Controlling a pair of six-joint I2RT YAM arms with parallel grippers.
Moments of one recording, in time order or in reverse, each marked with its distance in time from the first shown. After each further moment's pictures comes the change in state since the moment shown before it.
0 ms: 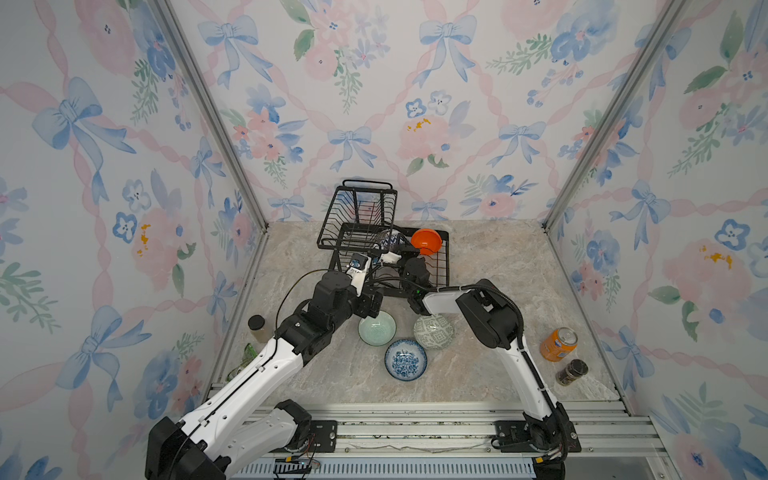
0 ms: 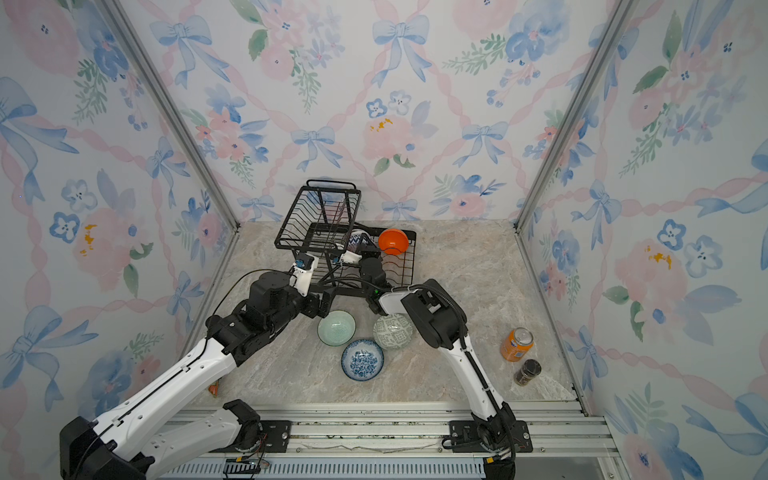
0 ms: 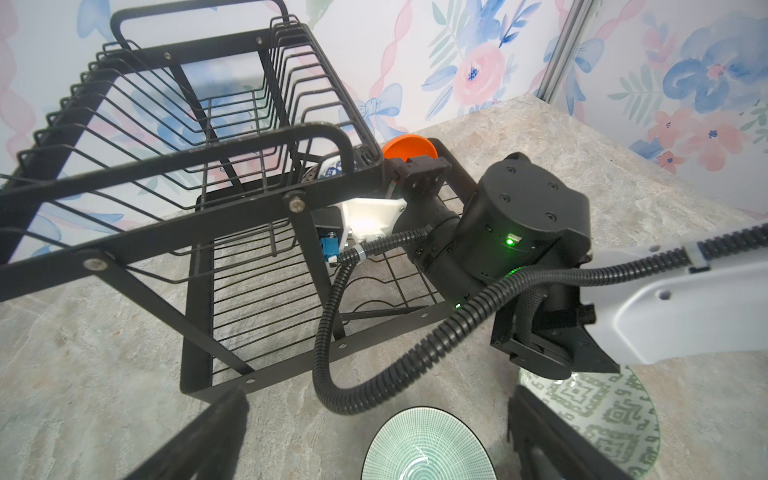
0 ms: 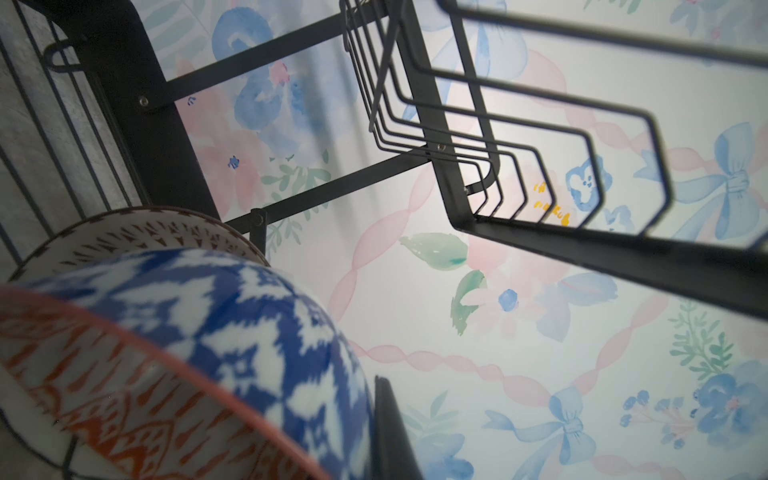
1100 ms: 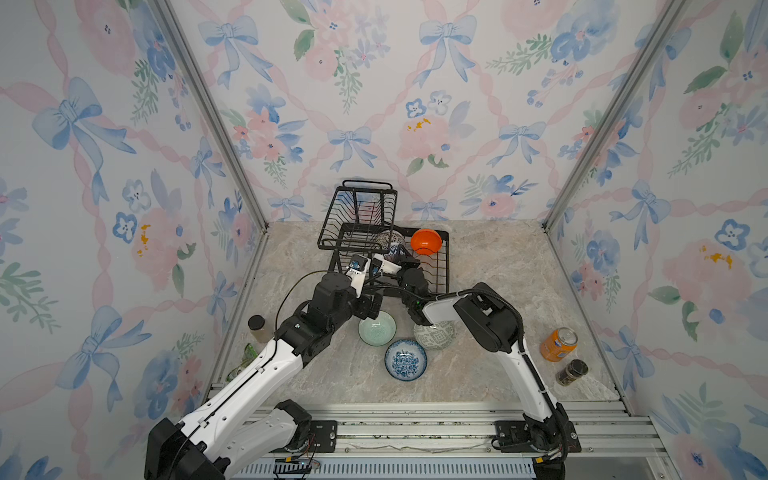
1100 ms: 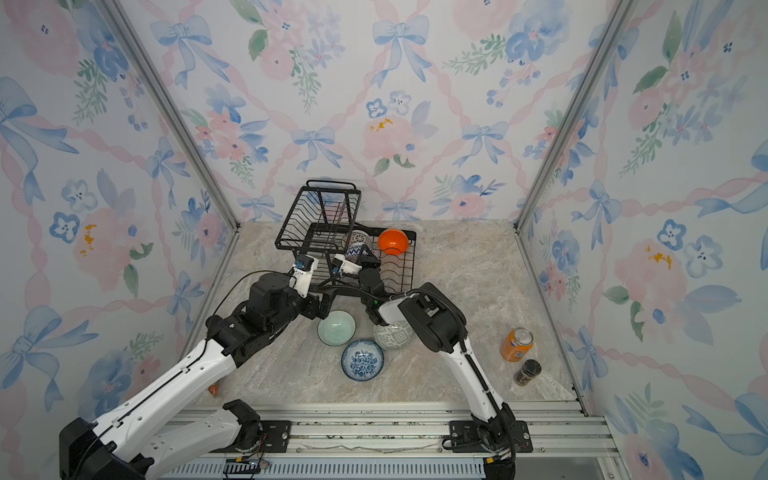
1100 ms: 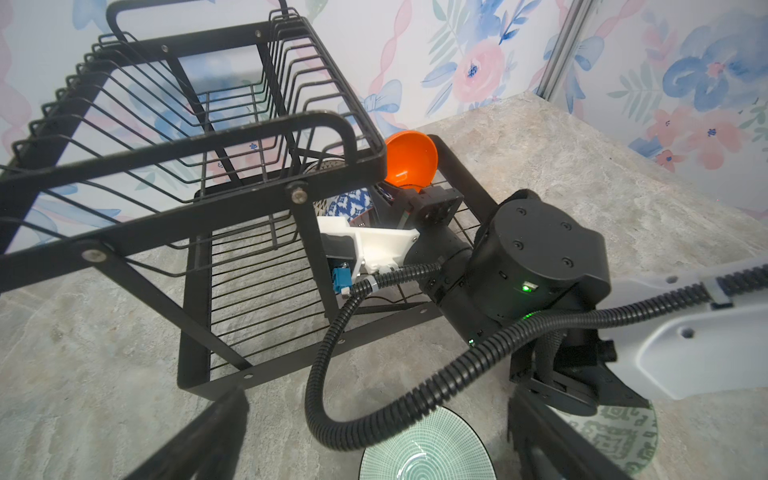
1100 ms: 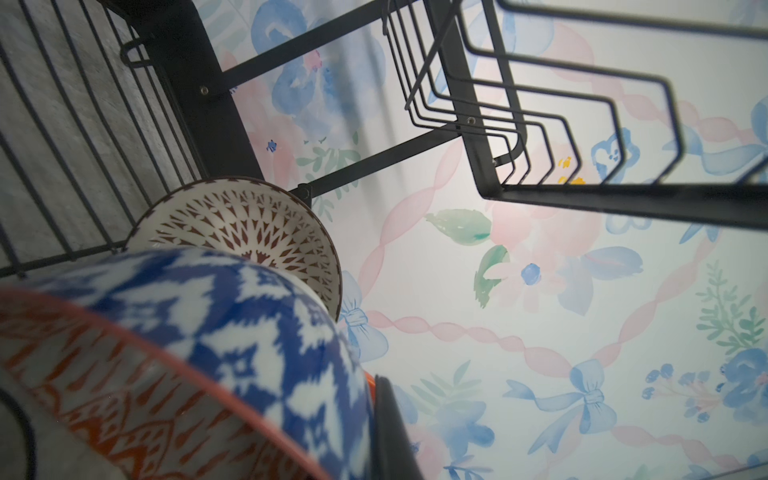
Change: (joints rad) left arm 0.000 -0.008 -0.012 0.000 0.002 -0.008; right arm 0.044 -0.033 -0.122 0.008 0.070 0.065
